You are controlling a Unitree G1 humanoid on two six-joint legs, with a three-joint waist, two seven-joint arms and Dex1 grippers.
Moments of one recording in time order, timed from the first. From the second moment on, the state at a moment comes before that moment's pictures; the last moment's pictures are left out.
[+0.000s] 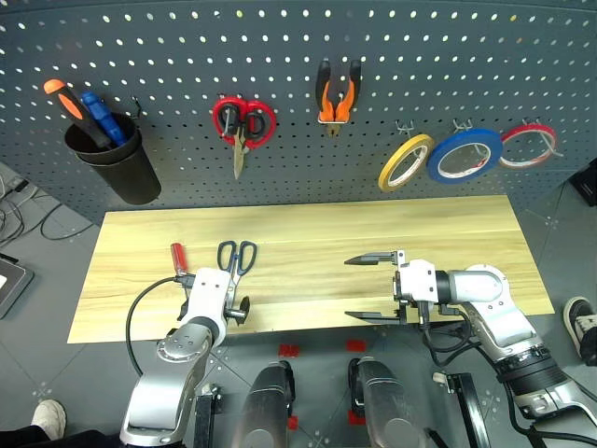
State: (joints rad) left arm 0.04 0.31 0.00 -0.46 -0.04 0.93 -0.08; right arm -0.35 -0.54 0.24 0.07 0.24 -0.28 1.21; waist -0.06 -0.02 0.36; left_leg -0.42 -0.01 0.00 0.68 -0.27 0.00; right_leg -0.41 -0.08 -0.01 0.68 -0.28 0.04
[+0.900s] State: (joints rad) left arm -0.07 0.35 0.11 -0.23 -0.11 0.89 -0.21; right arm -0.40 -0.47 0.26 0.09 0.20 -0.25 1.17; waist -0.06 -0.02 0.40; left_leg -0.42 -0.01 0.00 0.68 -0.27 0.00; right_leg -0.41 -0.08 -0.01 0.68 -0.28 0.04
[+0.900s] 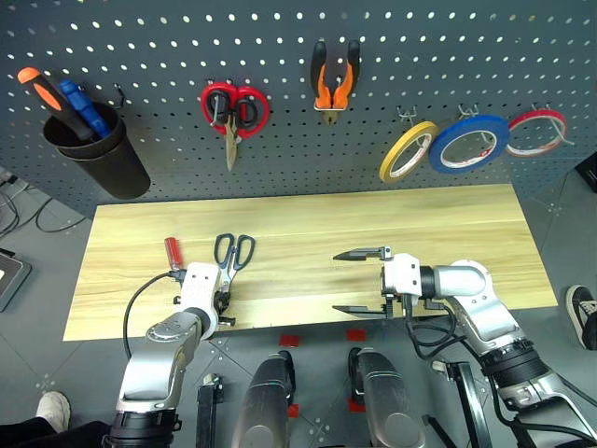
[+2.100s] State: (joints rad) left arm -0.46 0.51 0.01 0.19 -0.09 0.87 -0.43; right arm -0.44 -0.44 0.26 0.17 0.18 -0.23 1.12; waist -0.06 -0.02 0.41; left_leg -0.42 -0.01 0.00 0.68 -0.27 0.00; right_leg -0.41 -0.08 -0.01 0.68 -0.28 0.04
